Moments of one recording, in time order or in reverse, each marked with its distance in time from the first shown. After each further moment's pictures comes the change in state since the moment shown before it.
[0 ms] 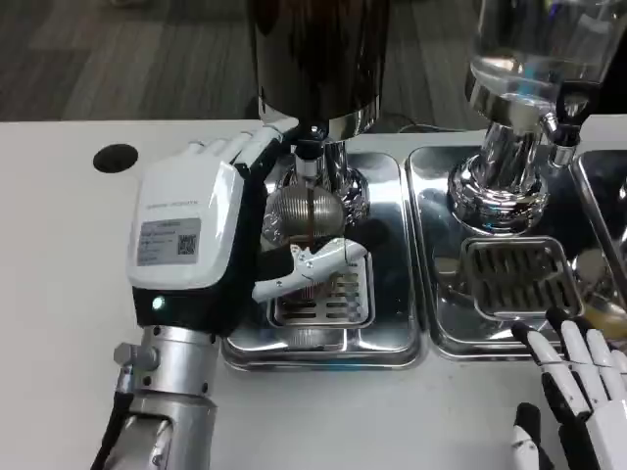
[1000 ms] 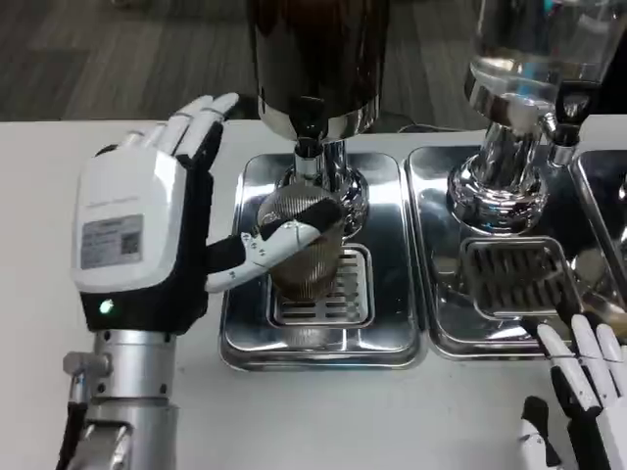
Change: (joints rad) left arm 0.059 0.001 0.114 -0.066 -0.015 -0.005 0.012; right arm -0.004 0.005 -0.011 0.004 0.025 -0.015 -0.020
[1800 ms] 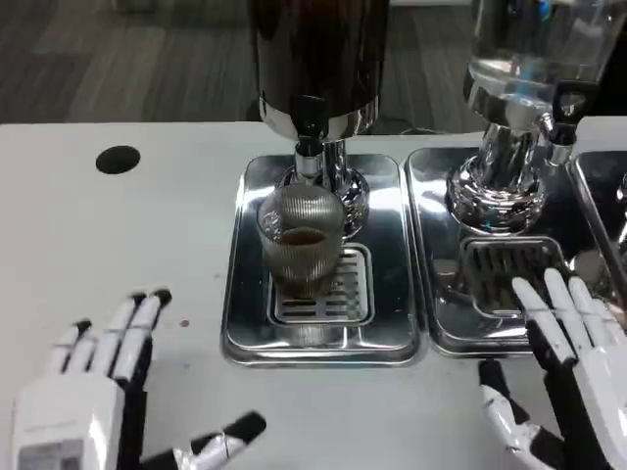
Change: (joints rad) left arm 0.473 0.079 0.036 0.146 0.089 -0.141 0.274; right arm -0.101 0.003 -0.005 -0.075 0.030 0.002 0.139
